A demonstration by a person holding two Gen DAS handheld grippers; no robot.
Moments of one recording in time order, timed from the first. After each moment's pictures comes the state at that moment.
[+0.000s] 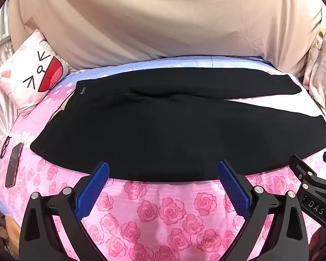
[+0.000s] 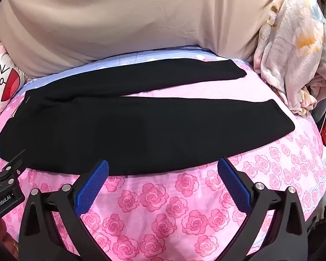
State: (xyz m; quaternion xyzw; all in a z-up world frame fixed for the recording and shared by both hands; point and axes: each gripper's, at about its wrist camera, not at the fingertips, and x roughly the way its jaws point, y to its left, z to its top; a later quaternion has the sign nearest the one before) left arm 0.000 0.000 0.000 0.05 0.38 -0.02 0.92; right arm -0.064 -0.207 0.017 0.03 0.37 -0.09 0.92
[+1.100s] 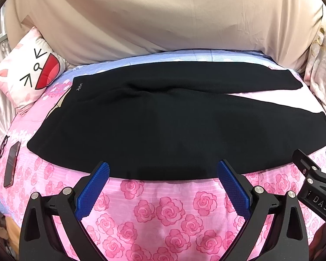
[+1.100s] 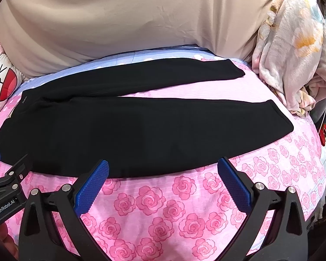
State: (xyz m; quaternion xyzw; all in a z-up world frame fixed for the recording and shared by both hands) left arm 0.005 -0.002 -0.013 0.05 0.40 -0.02 0.92; right arm -0.062 -0.210 0.011 0.03 0.37 -0.10 0.92
